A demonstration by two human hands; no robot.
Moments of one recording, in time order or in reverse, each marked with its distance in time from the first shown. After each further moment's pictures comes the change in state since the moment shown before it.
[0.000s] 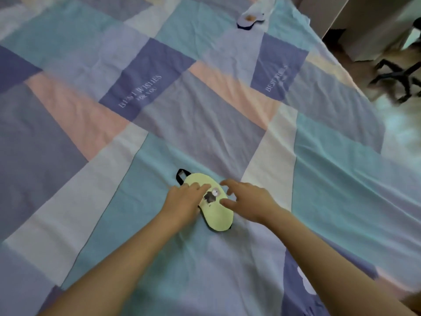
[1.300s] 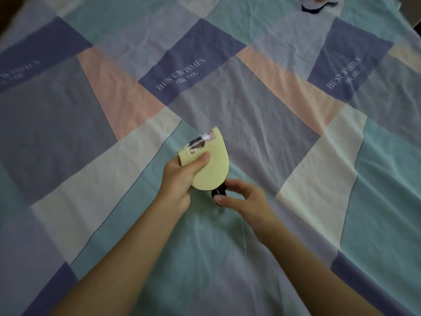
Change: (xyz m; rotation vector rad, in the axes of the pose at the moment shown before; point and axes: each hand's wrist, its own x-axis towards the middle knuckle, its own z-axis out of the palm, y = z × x) left_hand 0.017 -0.036 -0.015 -1.919 0.559 -0.658; right_hand 0.059 -0.028 0.051 1.215 -0.021 -0.064
